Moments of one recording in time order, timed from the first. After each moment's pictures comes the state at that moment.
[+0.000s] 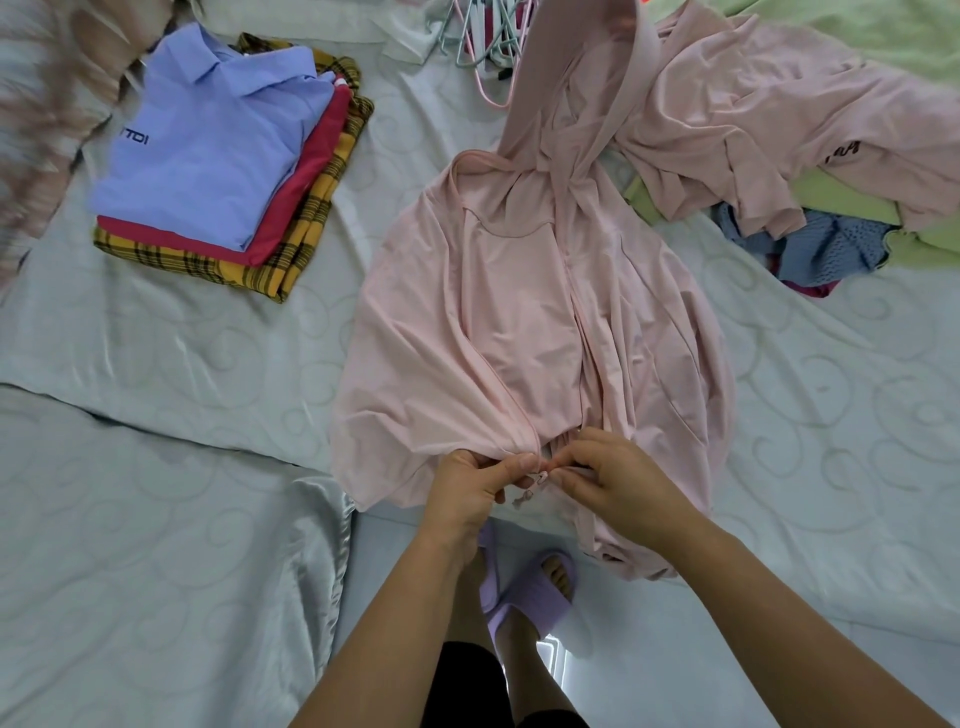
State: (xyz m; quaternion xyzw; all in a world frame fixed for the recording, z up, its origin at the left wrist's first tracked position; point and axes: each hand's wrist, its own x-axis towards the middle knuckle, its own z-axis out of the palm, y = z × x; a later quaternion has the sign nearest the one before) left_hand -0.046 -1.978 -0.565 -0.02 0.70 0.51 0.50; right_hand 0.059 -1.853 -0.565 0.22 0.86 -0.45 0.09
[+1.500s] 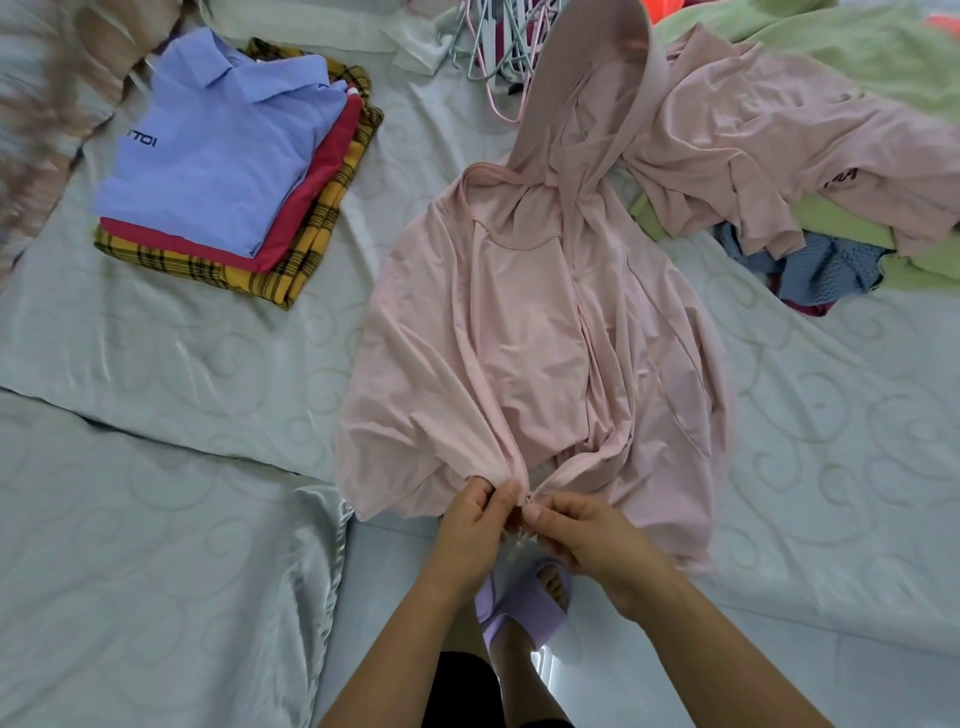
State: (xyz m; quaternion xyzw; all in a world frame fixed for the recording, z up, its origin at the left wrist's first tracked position) left_hand -0.038 -2.005 -0.566 0.02 0.73 0.49 0.48; right_hand 0.051 -1.904 -0.551 0.46 0.49 -0.72 0.17
